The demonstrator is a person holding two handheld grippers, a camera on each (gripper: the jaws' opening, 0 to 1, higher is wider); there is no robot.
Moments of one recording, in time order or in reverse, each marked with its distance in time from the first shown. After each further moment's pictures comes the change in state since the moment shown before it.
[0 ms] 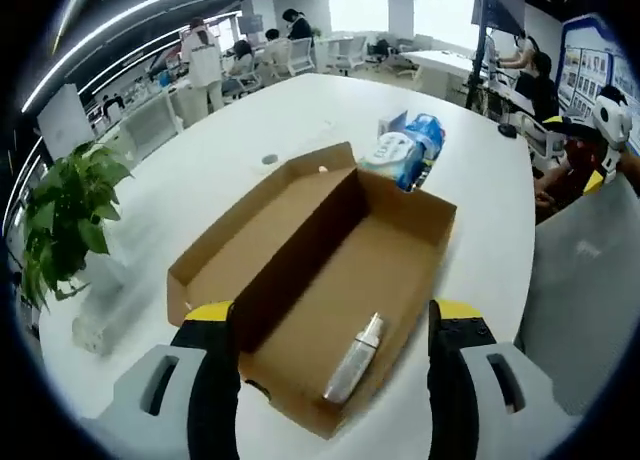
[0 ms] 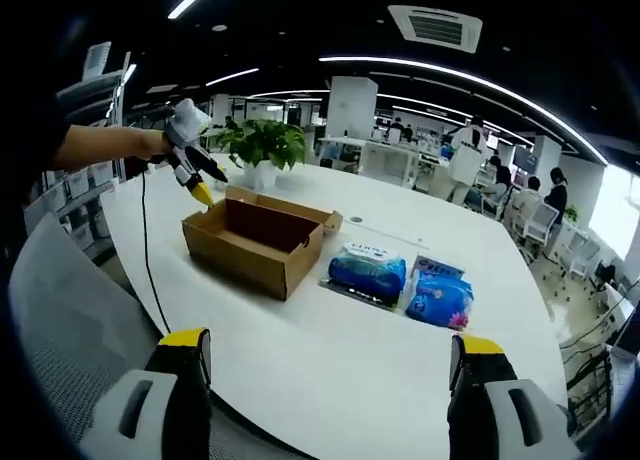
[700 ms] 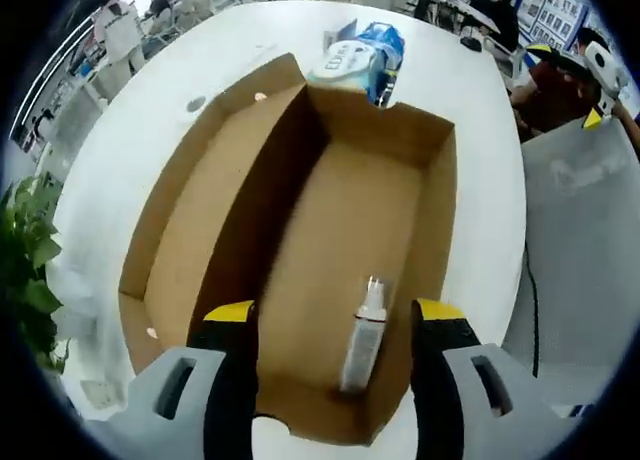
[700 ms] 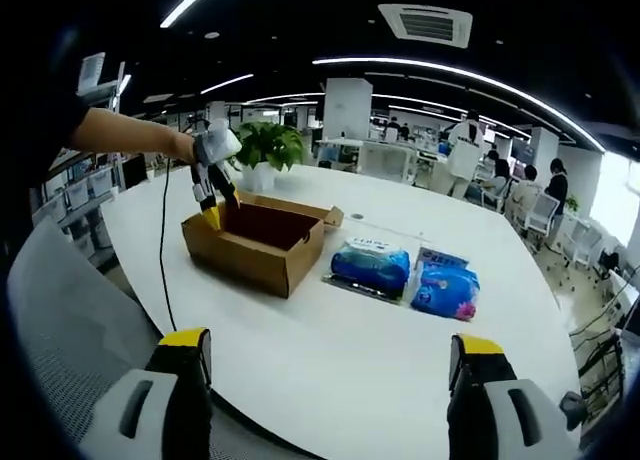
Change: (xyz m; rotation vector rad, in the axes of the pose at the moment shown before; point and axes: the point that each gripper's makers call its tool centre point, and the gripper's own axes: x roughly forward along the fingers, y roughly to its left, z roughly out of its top) left arm 0.050 -0.016 -0.034 0.214 0.344 -0.187; right arm 0.007 0.002 -0.017 0.027 0.010 0.016
